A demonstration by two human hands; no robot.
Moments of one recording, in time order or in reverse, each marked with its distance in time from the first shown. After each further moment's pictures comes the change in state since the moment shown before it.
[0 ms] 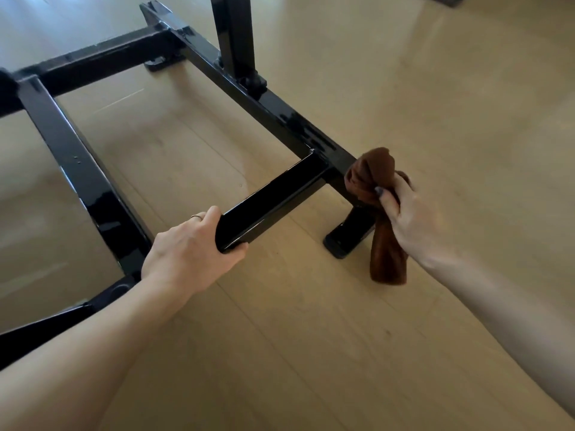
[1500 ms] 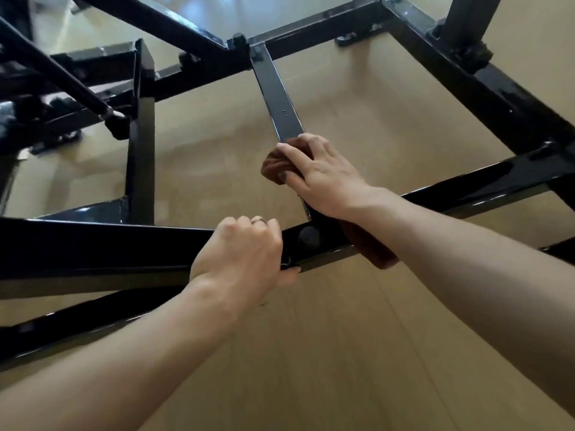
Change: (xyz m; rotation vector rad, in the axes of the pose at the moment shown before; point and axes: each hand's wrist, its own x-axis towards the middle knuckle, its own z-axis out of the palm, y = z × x) left_hand -0.119 -0.103 -0.050 0.765 -0.012 0.026; right_hand 0.022 -0.314 0.204 -0.046 -0.500 -0.662
